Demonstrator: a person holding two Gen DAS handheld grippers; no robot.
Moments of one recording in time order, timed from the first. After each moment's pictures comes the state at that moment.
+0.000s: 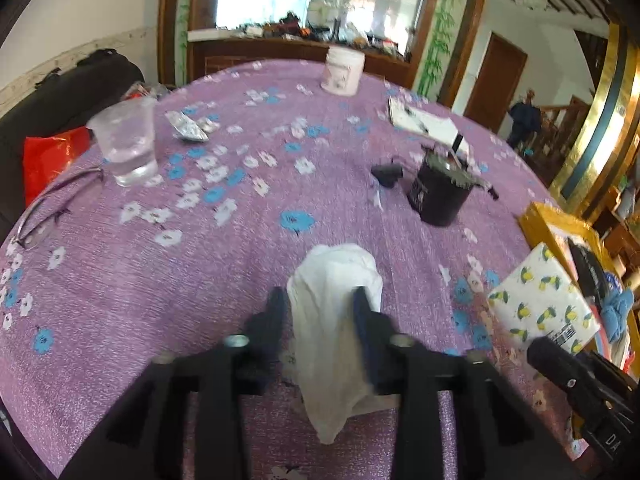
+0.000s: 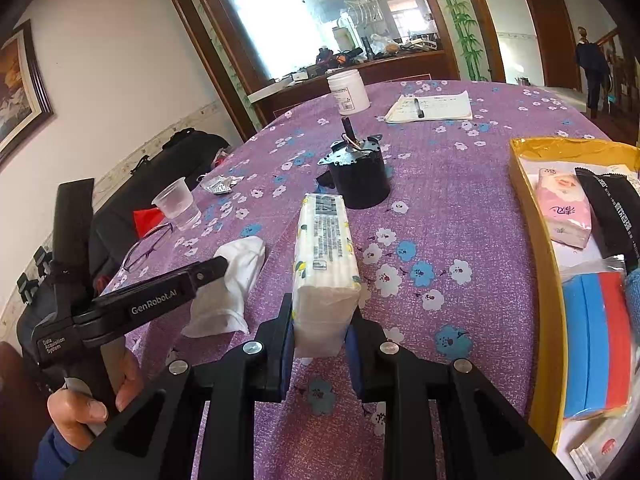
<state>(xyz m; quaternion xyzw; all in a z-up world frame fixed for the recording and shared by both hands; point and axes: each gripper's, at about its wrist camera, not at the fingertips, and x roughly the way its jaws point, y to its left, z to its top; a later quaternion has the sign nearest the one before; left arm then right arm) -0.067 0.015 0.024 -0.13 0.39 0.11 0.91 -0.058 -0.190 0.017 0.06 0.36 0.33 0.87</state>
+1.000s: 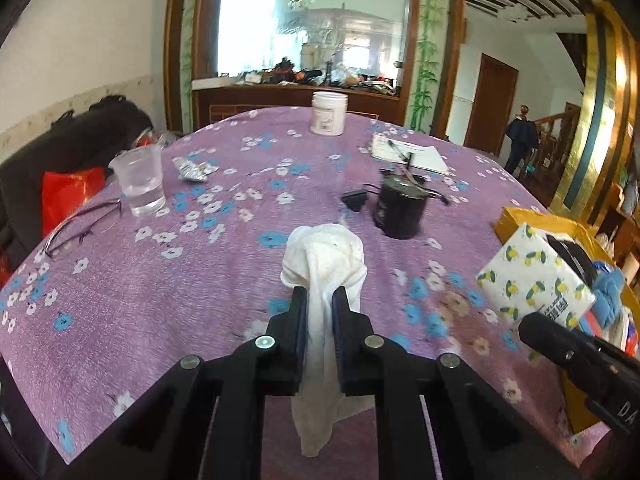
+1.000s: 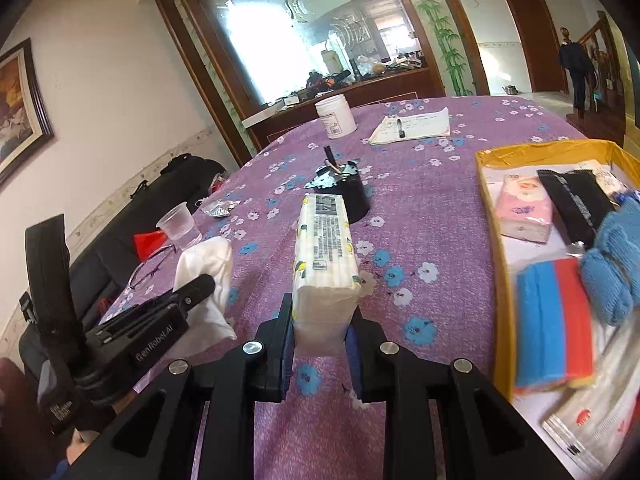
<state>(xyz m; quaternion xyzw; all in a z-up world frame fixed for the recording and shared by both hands) -0.107 -0.047 0.042 -0.08 0.30 0.13 0.94 -0.078 -0.230 0.028 0.10 0.33 0.31 0.88</state>
